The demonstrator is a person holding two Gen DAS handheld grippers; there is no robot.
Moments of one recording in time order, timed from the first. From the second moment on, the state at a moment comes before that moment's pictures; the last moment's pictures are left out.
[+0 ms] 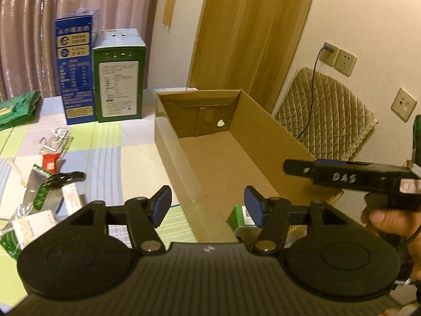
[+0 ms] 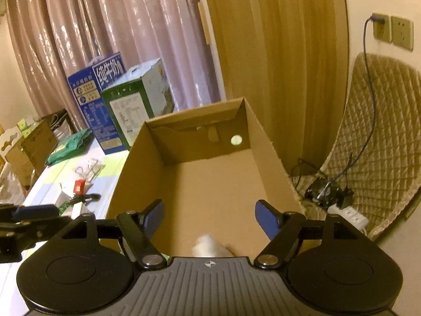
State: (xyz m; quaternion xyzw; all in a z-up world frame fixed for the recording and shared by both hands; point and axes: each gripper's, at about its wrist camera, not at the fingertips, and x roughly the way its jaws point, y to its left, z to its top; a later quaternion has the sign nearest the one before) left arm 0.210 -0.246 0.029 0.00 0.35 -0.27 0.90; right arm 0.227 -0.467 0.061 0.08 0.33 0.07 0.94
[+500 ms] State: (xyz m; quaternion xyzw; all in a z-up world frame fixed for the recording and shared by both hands) left arm 0.151 -0.177 0.035 -0.02 0.36 -0.23 0.90; right arm 0.140 -0.424 0.087 0.08 0.33 0.07 0.94
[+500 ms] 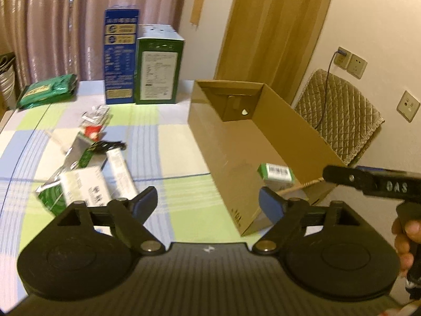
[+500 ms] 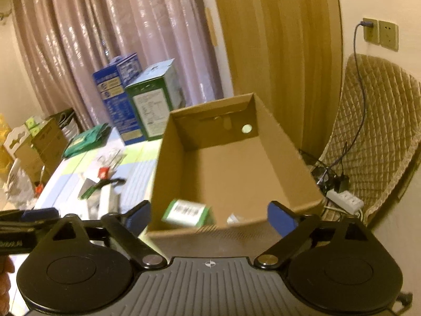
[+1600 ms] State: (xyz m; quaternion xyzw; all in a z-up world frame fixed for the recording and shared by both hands) left arm 0.094 -0.010 0.004 0.00 0.38 -0.13 0.92; right arm 0.086 -0.275 0.035 0.03 0.40 0.17 0.90
